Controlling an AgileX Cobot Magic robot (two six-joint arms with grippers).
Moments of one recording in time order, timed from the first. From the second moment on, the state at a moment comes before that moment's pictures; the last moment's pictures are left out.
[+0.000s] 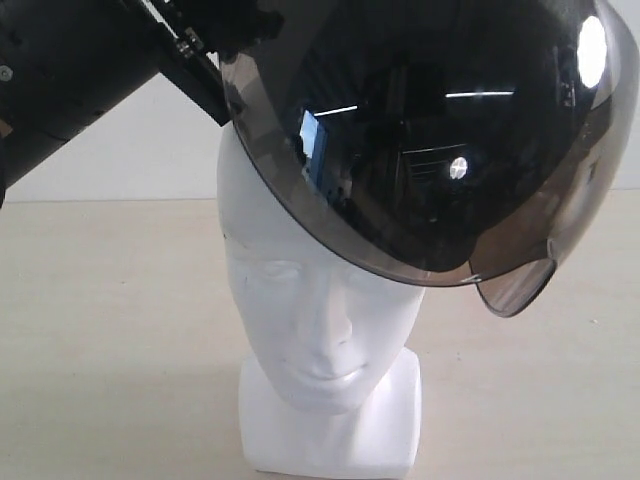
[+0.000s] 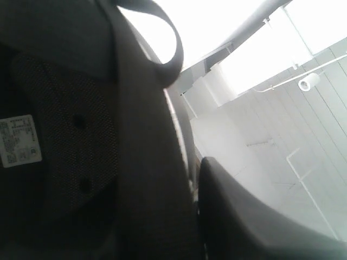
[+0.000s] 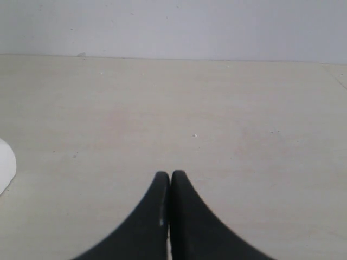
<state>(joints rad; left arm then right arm) -0.39 1.39 -0.81 0.61 -1.20 -1.77 0.04 0.00 0.00 -0.05 0.34 0.05</state>
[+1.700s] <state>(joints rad) -0.38 1.39 -0.81 0.61 -1.20 -1.78 0.04 0.73 -0.84 0.39 0.13 -0.01</state>
